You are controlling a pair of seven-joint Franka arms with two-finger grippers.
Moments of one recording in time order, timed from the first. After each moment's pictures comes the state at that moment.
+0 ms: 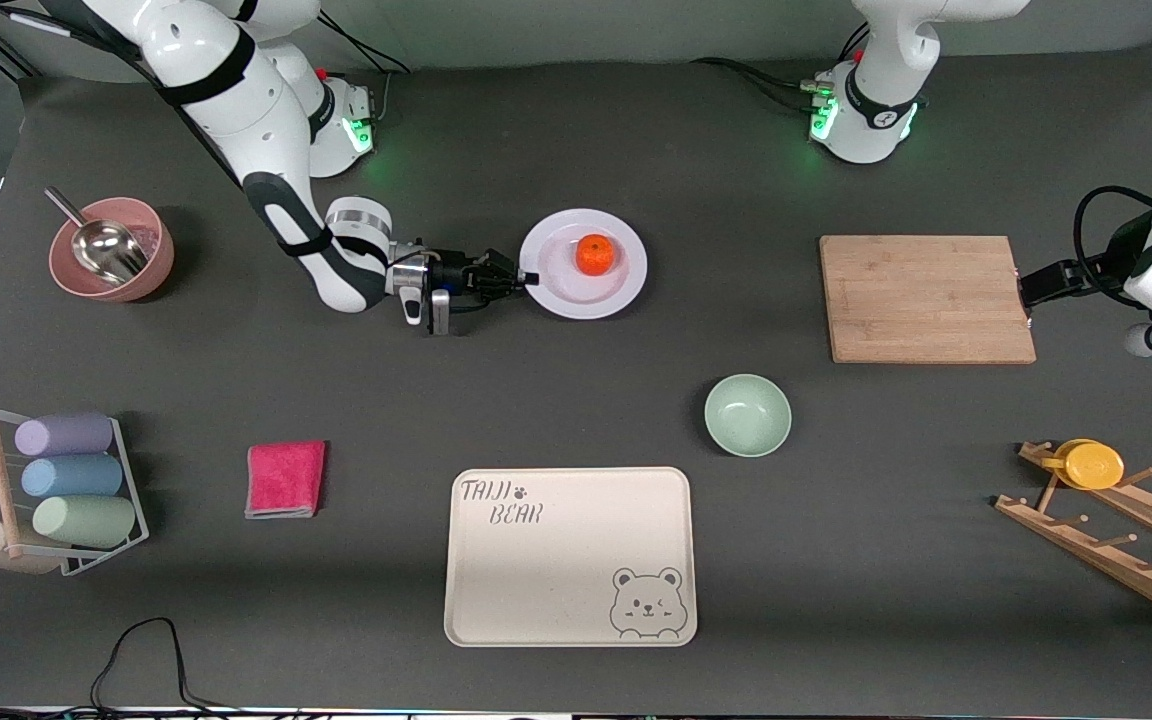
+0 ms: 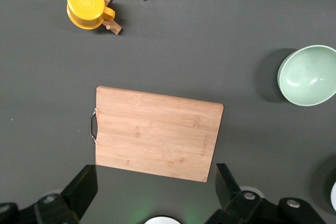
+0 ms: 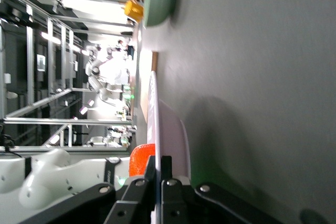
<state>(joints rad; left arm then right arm) -0.12 0.03 0.12 -1.69 0.05 1.57 -0.13 0.25 0.52 0.22 -2.45 2.00 1.98 -1.54</state>
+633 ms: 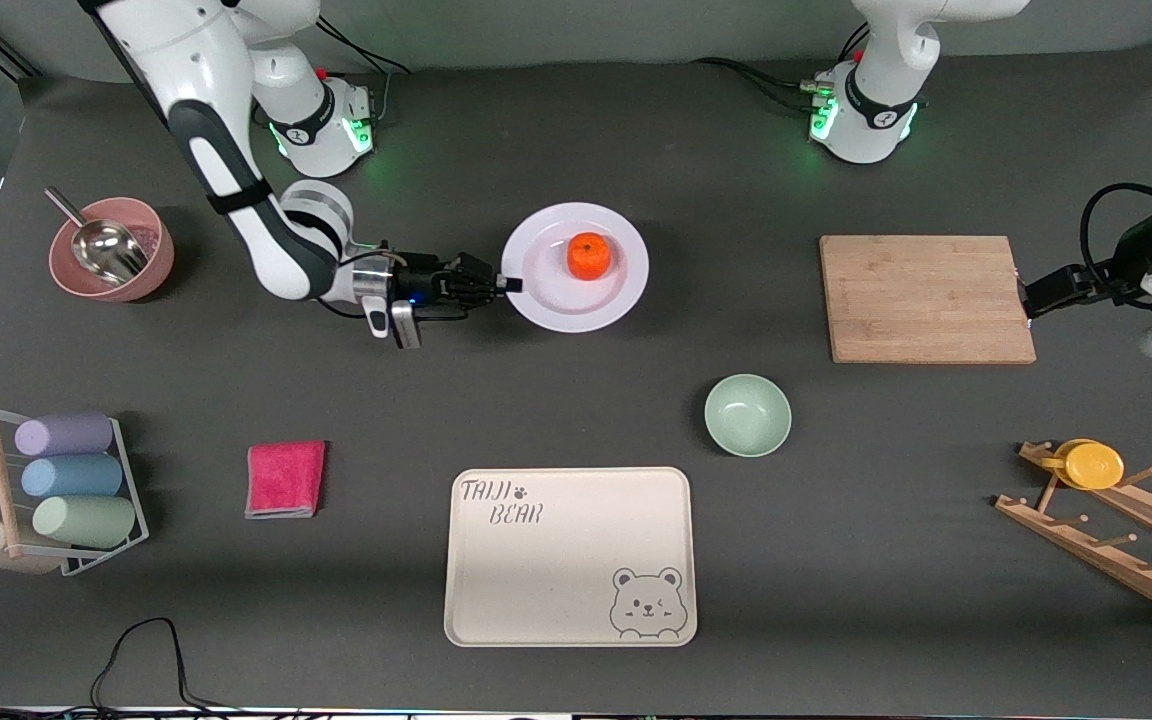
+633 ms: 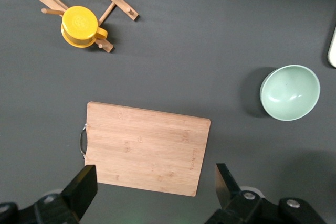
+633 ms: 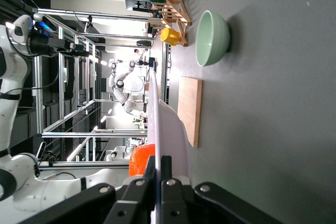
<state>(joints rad) -0.12 0.02 0.12 -1.68 0.01 1.62 -0.13 0.16 0.23 0.22 -2.44 1.85 1.96 -1.18</state>
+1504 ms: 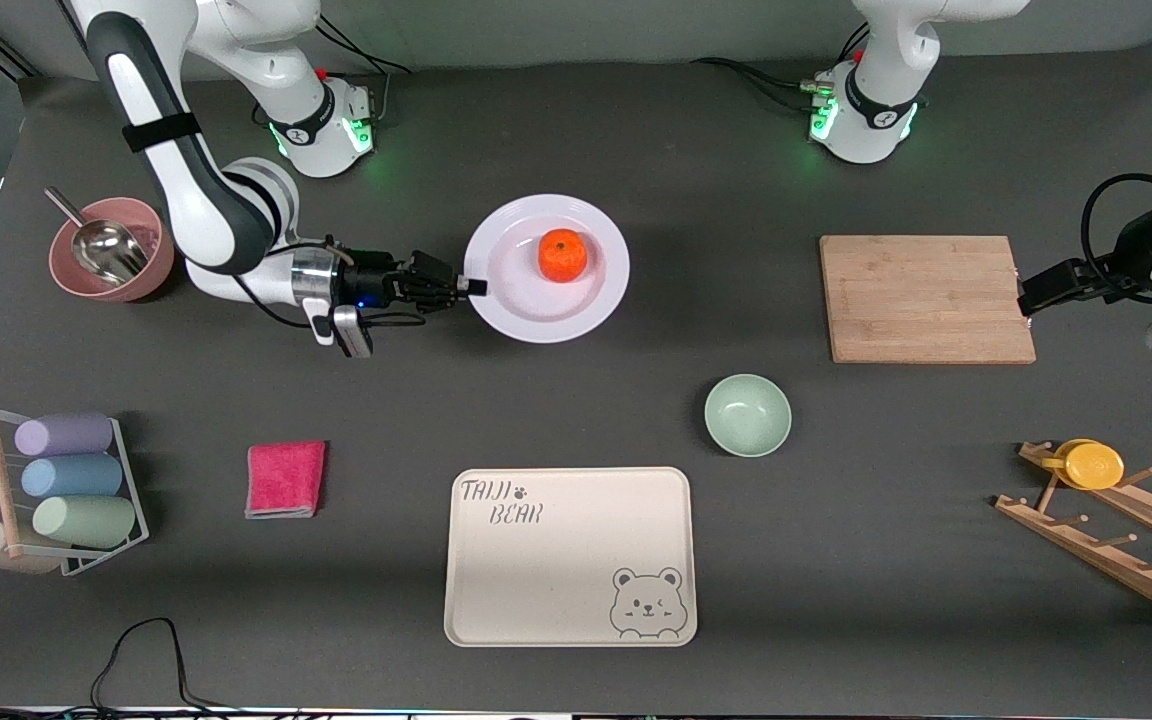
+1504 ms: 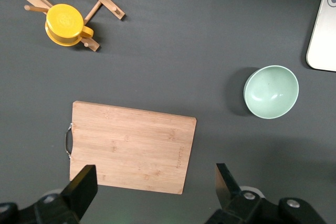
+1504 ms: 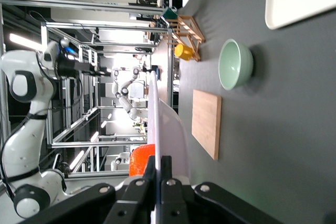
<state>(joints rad) -0.12 0.01 0.13 -1.68 -0.05 1.62 -0.13 0.10 0.15 0.21 -2.31 1.73 1.97 -0.93</state>
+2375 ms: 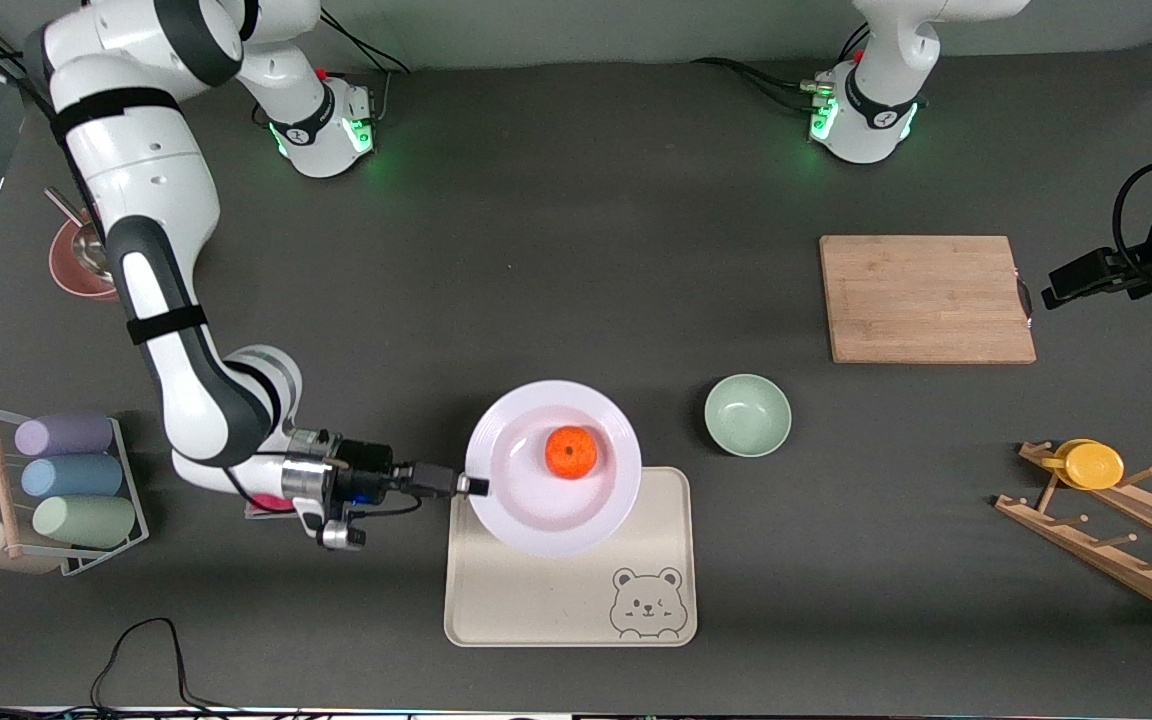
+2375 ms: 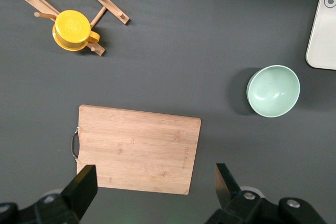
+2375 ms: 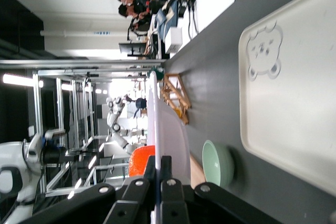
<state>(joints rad) -0.12 0.00 0.17 -1.68 -0.05 1.62 -0.07 0.10 0.84 0.16 -1.37 1.50 2.05 -0.58</state>
